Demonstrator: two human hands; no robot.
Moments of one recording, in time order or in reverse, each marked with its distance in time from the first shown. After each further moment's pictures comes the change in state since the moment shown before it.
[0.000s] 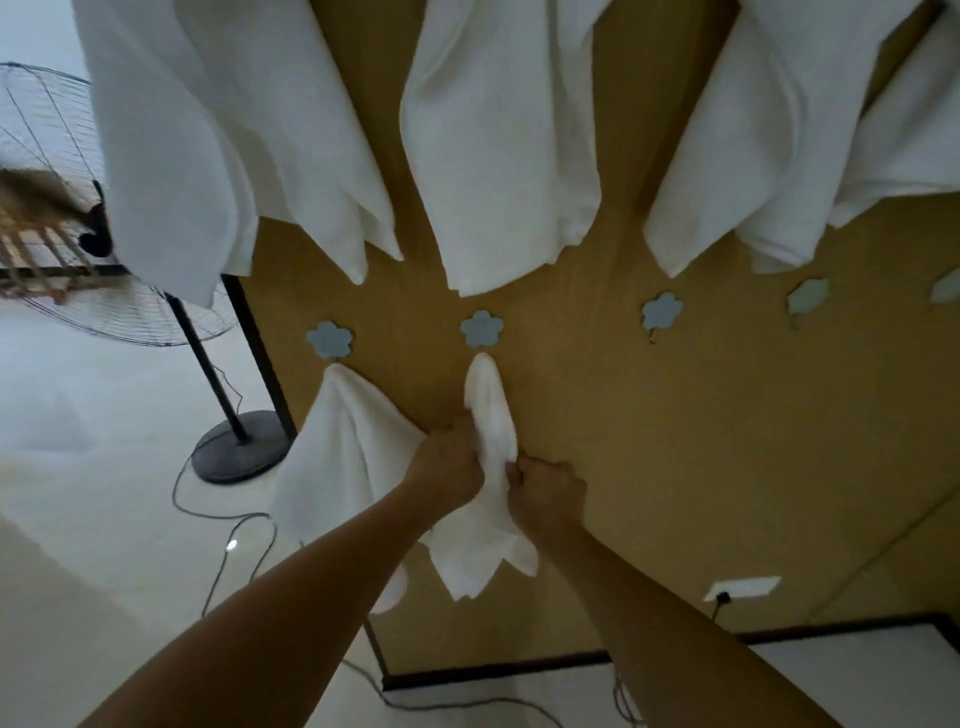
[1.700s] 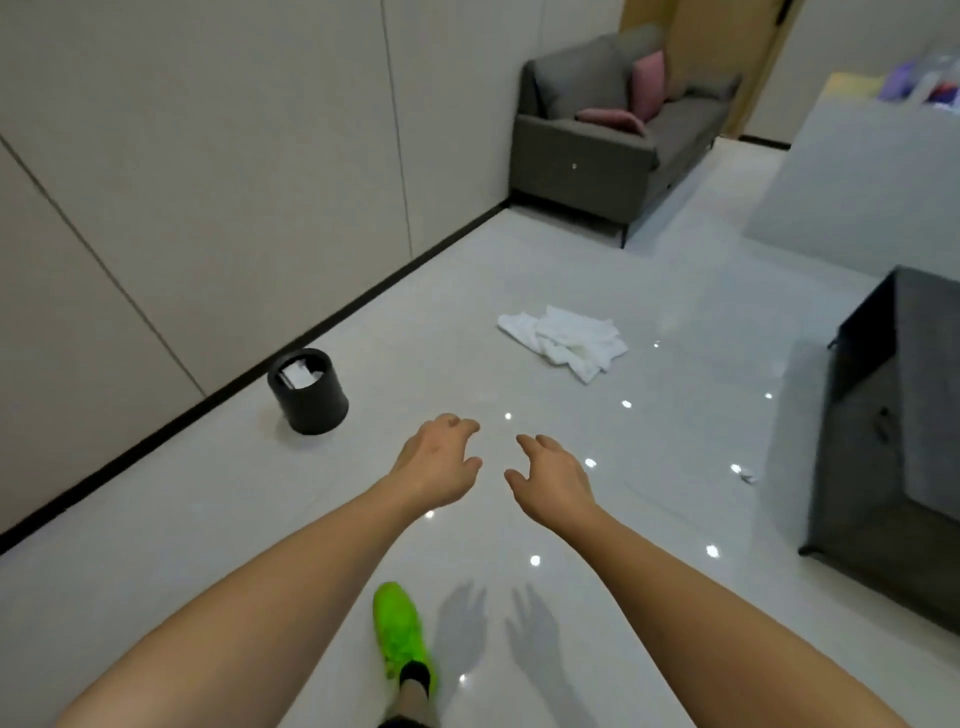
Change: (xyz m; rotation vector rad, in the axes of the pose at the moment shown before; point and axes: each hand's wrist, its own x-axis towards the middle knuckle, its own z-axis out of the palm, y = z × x) left_hand -1.128 0.410 0.247 0.199 -1.231 2.173; right_hand -1.234 0.130 -0.144 0.161 0.763 2.199
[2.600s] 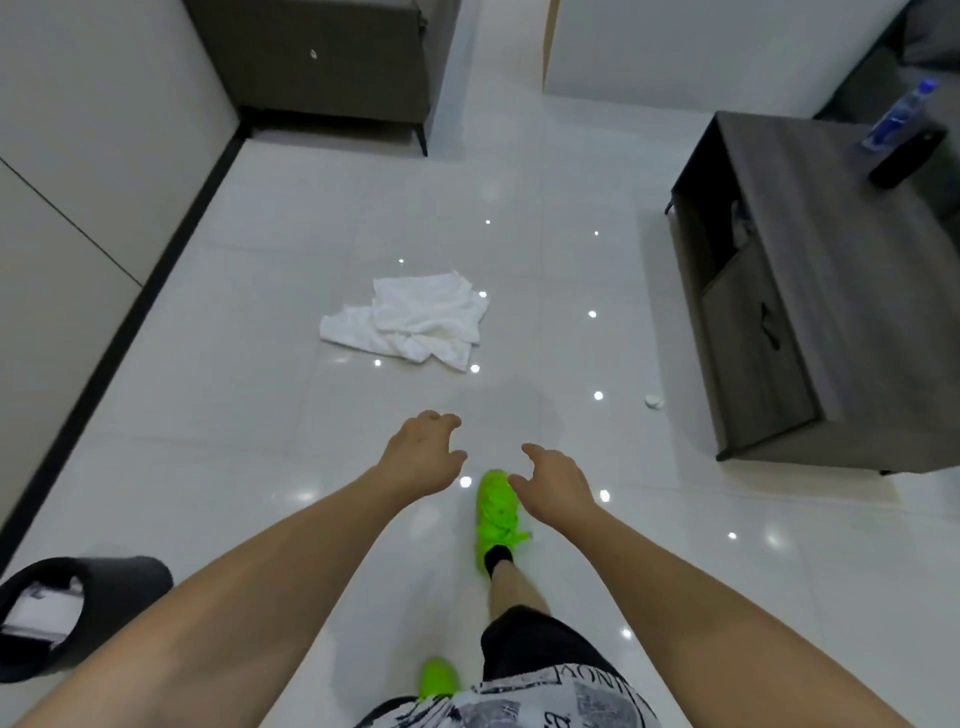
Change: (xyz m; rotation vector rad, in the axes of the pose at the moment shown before) left_hand 0.542 0.115 0.051 0.134 -0.489 0.352; right_hand 0.398 0.187 -0.082 0.286 -0.050 0.647
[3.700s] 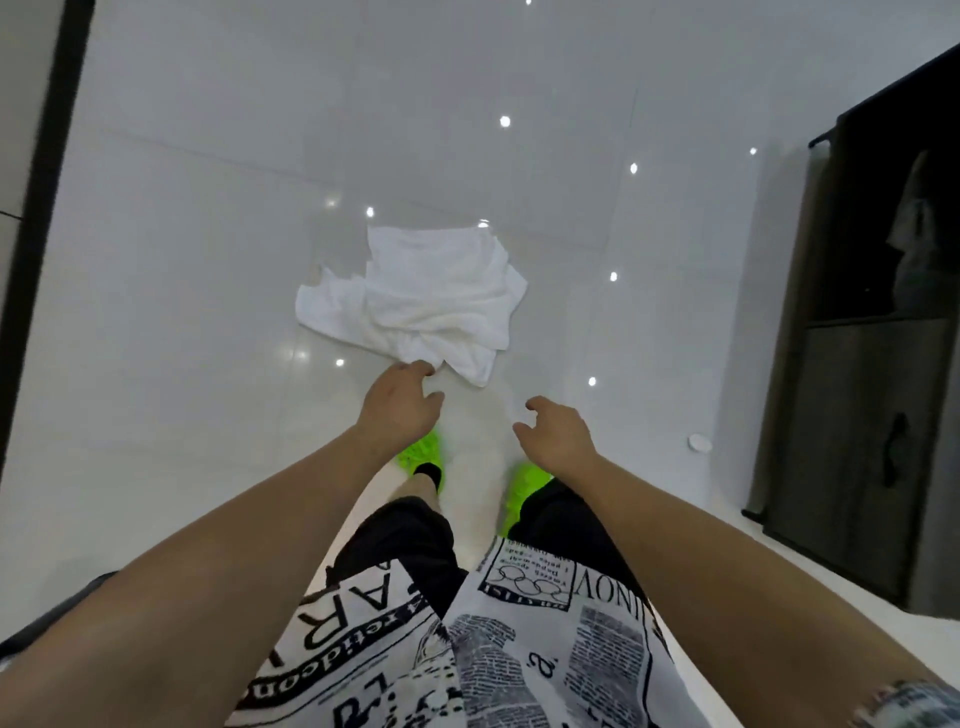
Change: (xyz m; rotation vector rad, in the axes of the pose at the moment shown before) left_hand 0.491 -0.129 -0.193 -0.327 -0.112 -0.322; right_hand 0.509 -0.179 -0.130 -0.040 -0.318 0.167
